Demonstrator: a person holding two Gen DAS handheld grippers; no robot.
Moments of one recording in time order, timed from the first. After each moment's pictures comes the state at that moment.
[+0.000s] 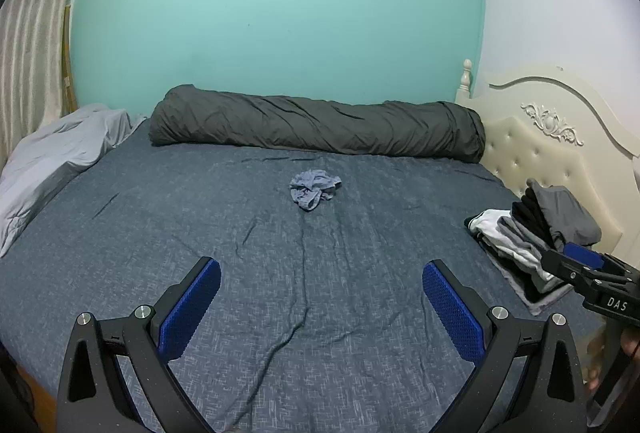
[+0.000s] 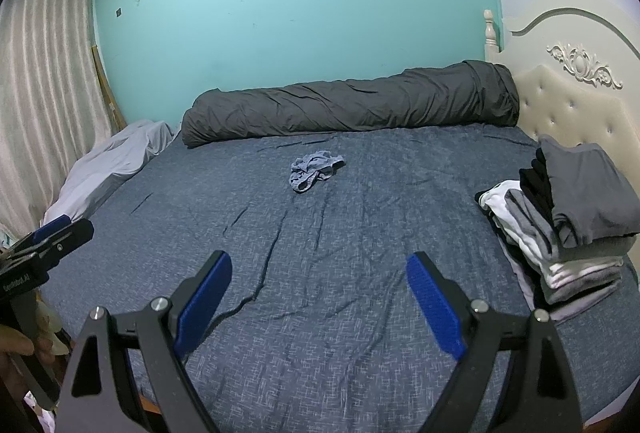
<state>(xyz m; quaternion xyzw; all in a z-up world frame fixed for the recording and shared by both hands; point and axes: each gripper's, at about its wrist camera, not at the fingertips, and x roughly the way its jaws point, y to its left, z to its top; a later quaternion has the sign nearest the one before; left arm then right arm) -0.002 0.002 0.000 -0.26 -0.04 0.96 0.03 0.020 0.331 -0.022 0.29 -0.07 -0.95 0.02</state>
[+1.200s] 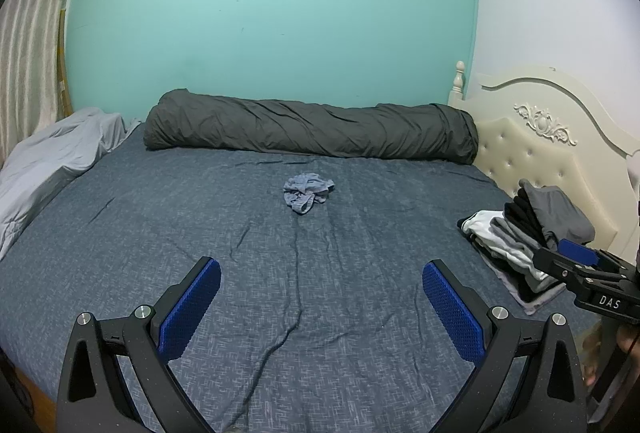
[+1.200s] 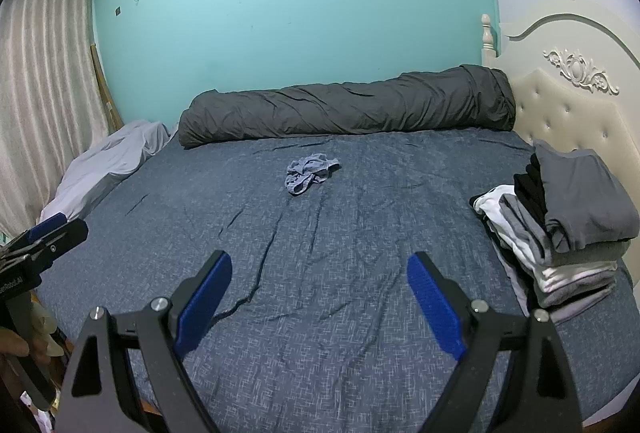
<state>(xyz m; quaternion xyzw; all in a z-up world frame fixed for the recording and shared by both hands) 0.004 0.008 0.003 -0.25 -0.04 0.97 0.04 0.022 0.333 -0.018 0.29 -0.06 -0.96 0.01</state>
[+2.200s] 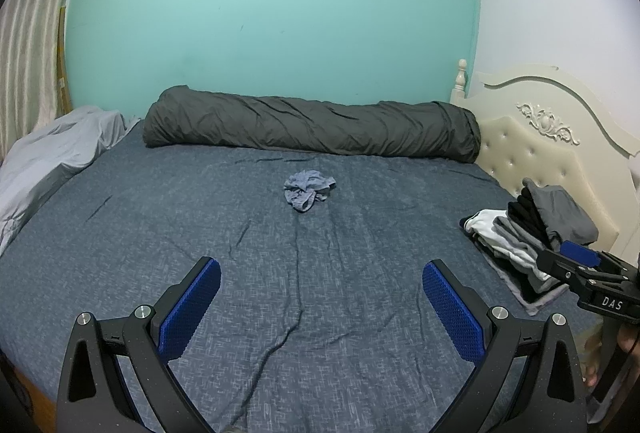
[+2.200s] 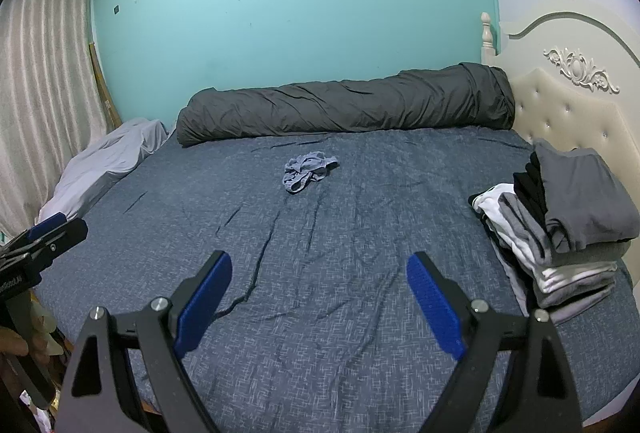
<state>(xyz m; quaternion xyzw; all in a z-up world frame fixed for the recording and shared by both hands) -0.006 0.010 -0.005 -0.26 -0.04 0.96 0.05 0.017 0.338 -0.024 0.29 -0.06 -0.95 0.01</state>
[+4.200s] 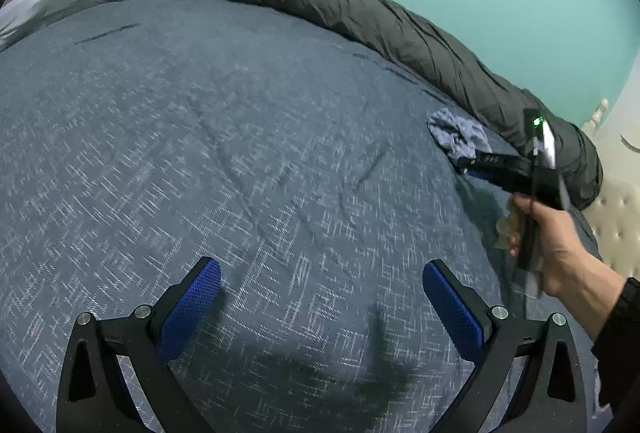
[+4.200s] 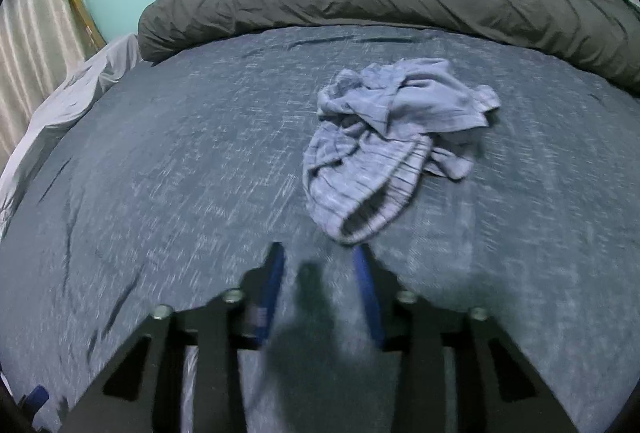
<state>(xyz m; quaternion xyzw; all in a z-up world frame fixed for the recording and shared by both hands) -0.255 -0.161 -0.291 -0.35 -0.22 0.91 -0.07 -0.538 0.250 -0.292 0.43 -0.05 -0.89 0.10</state>
